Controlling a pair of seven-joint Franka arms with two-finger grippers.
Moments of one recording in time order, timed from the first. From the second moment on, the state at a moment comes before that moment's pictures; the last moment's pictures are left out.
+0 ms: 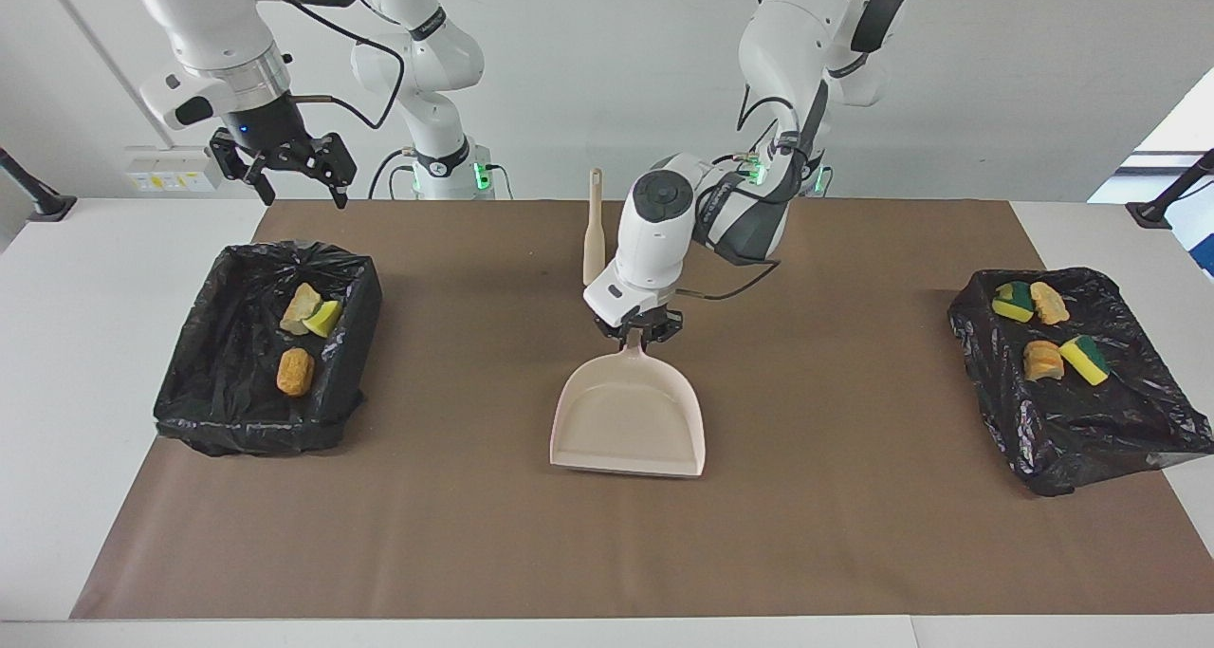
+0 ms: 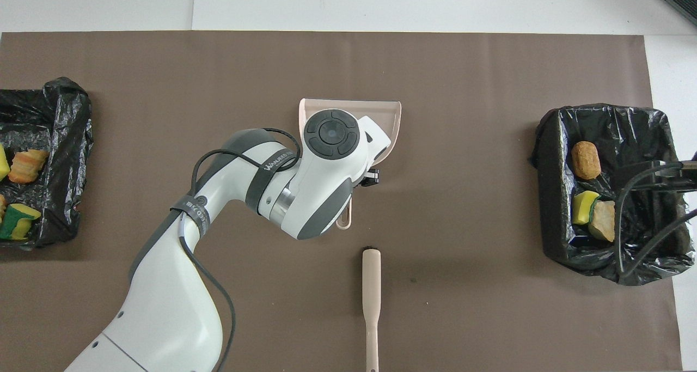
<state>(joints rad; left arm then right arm) -0.56 0.55 -0.17 -1.51 0.01 2.07 -0.57 0.07 -0.12 -0.09 -1.70 -0.04 1.59 0.03</state>
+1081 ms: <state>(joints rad) -0.55 0.53 -0.14 -1.48 0.01 2.12 -0.58 0.12 -0.12 -0.14 -1.70 -0.04 1.58 0.03</state>
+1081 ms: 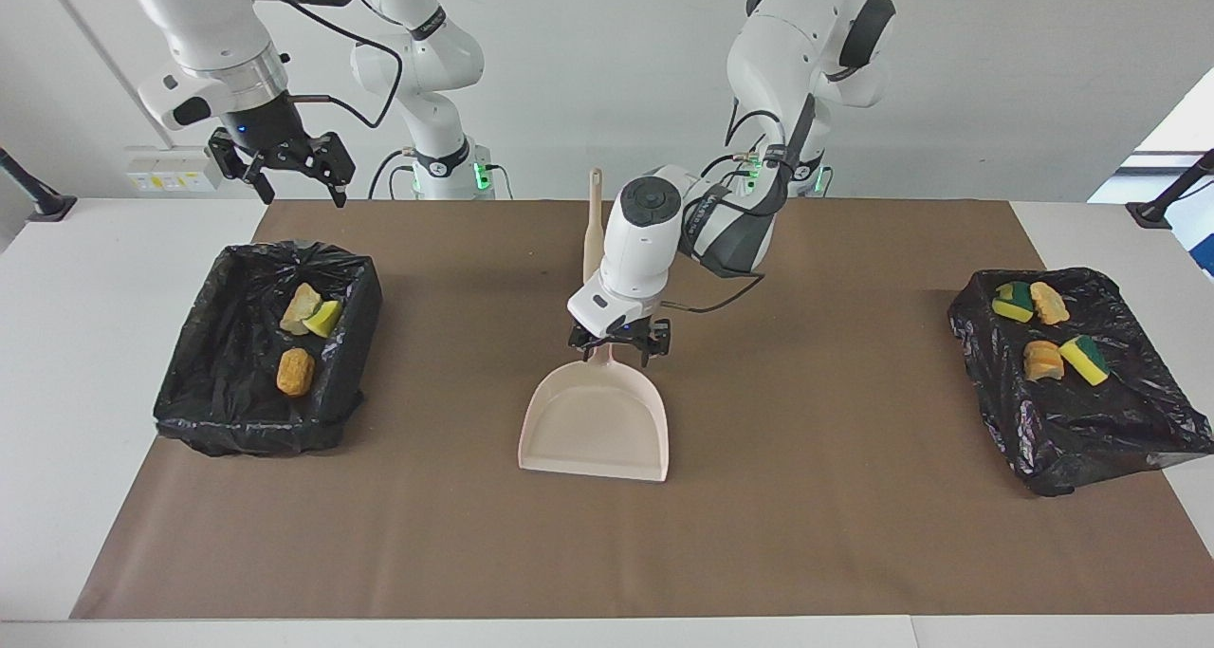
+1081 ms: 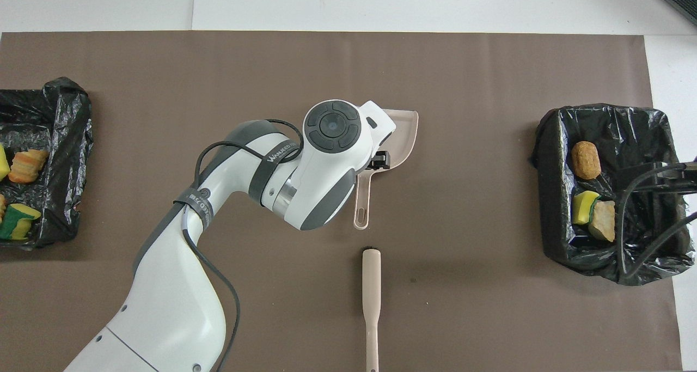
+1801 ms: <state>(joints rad) -0.27 0.11 -0.13 -1.69 0.01 1.78 -0.32 0.11 -0.12 -0.15 -1.70 -0.04 1.57 0.03</state>
